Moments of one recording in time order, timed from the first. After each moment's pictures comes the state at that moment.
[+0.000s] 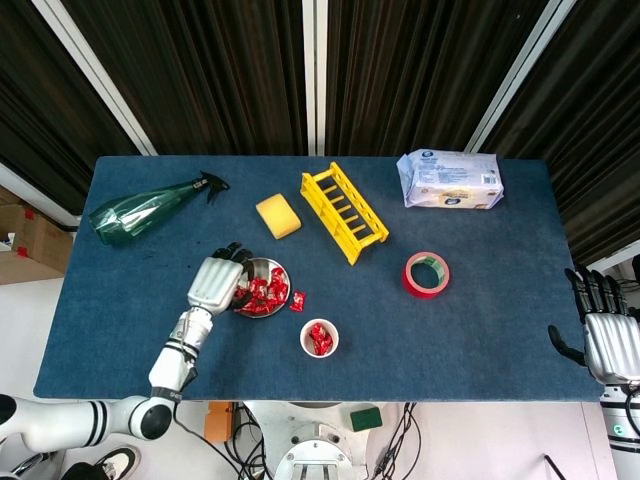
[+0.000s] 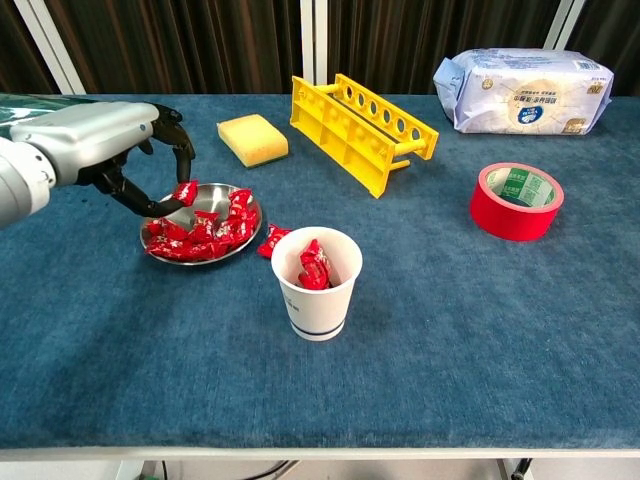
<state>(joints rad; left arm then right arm) -0.68 -1.58 -0.13 -1.64 1.02 1.17 0.53 0.07 -1.12 0.08 -1.61 -1.48 1.49 -0.01</state>
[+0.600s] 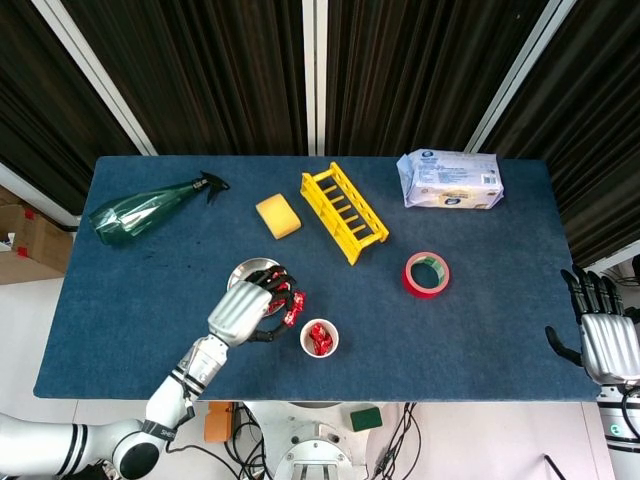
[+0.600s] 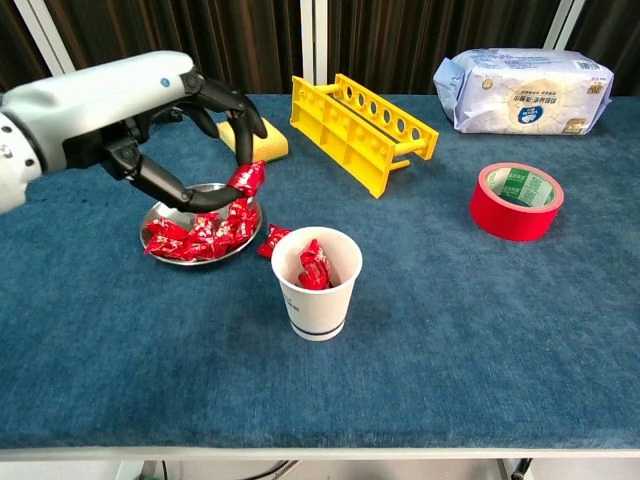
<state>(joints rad) -0.64 -1.51 -0.10 -1.92 1.27 1.17 0.39 0.07 -1.12 0.08 -1.61 -1.48 1.48 -0.02</state>
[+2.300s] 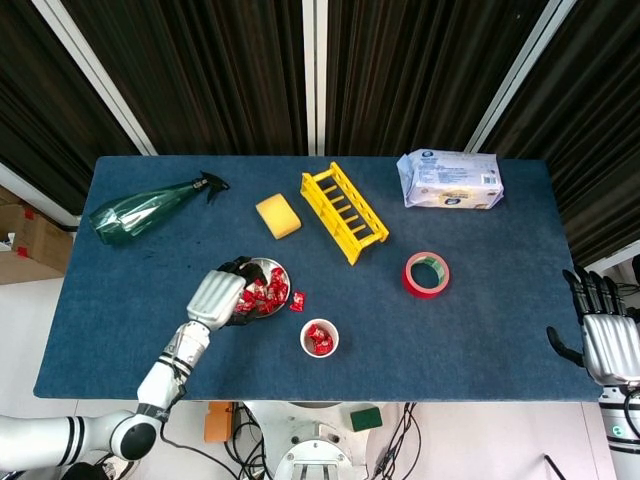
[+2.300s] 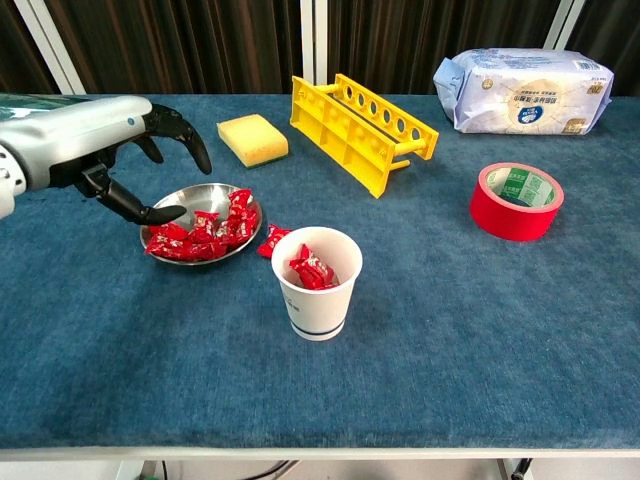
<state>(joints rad) -0.62 -1.49 -0.13 -1.78 1.10 1.11 0.42 0.07 -1.12 0.08 -1.61 -1.49 1.49 -0.01</state>
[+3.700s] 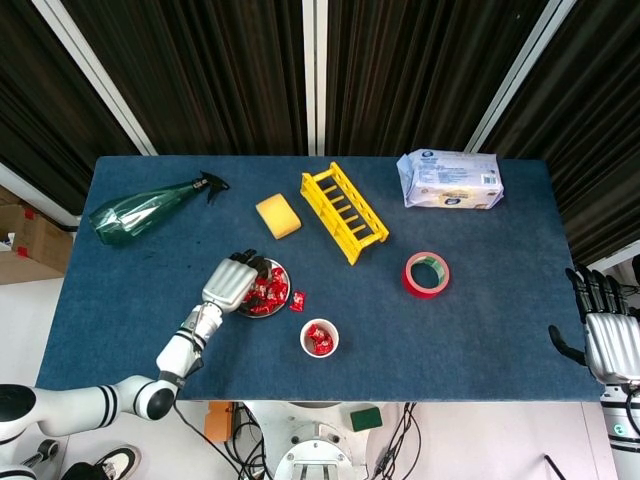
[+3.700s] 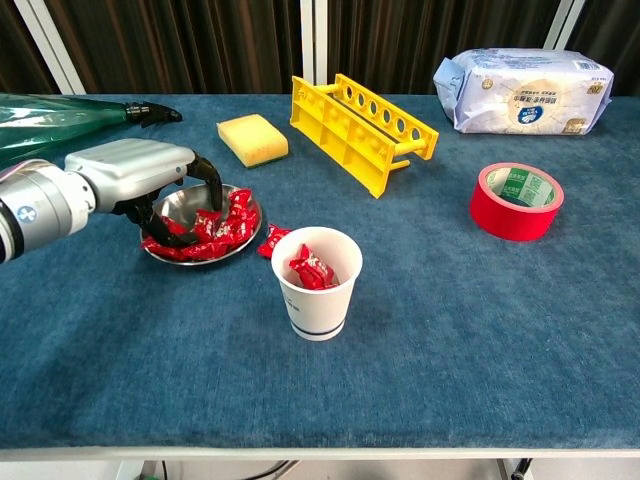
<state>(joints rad) -0.73 -1.64 -0.12 -1.41 1.09 0.95 0.44 0.07 -1.12 0.08 -1.61 -1.47 1.48 -0.01</state>
